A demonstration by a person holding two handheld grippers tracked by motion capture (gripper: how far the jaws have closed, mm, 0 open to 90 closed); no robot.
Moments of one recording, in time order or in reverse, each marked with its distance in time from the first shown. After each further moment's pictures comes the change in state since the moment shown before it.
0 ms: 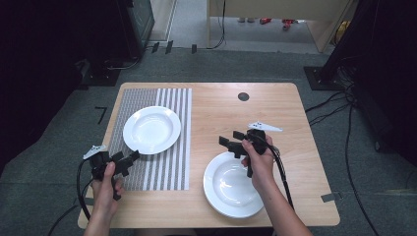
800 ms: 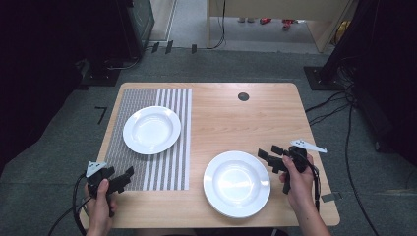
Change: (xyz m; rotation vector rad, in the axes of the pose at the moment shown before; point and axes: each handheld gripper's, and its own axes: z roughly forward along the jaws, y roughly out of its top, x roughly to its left) left arm 0.010 -0.039 -0.021 0.044 0.196 0.116; right arm -0.068 -0.041 -0.092 -0.043 -0.143 0.071
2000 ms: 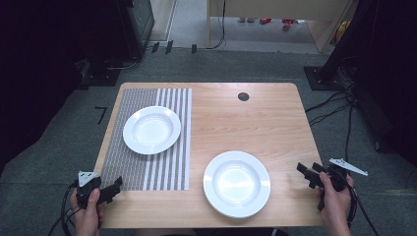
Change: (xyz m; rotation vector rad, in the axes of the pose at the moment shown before) left arm 0.027 -0.018 -0.014 0.050 0.118 0.062; right arm -0.088 -0.039 -0.076 -0.014 -0.299 0.083
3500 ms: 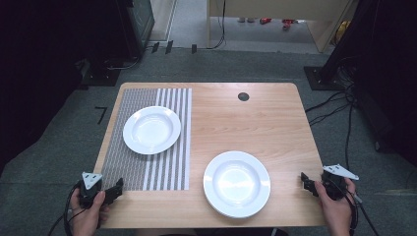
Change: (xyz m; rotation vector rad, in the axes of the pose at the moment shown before) left arm -0.006 -0.007 0.005 -0.021 0.054 0.105; right arm 0.001 -0.018 -0.001 0.090 -0.244 -0.265
